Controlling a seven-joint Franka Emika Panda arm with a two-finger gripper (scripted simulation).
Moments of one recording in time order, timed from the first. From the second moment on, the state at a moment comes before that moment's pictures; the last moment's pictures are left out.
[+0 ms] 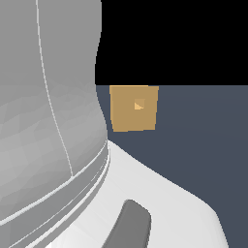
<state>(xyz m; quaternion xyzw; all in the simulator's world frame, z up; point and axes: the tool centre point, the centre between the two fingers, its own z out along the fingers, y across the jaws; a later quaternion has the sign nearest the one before) -0.051 -0.253 0.018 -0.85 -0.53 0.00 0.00</state>
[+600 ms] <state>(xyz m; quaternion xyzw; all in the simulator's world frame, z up) -0.040 -0.240 0.022 -0.84 -0.54 0.00 0.00</state>
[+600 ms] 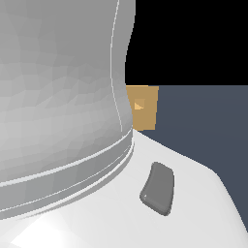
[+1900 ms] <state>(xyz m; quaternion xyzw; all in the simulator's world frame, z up) 0.088 0.054 0.115 -0.65 -0.76 0.00 0.00</state>
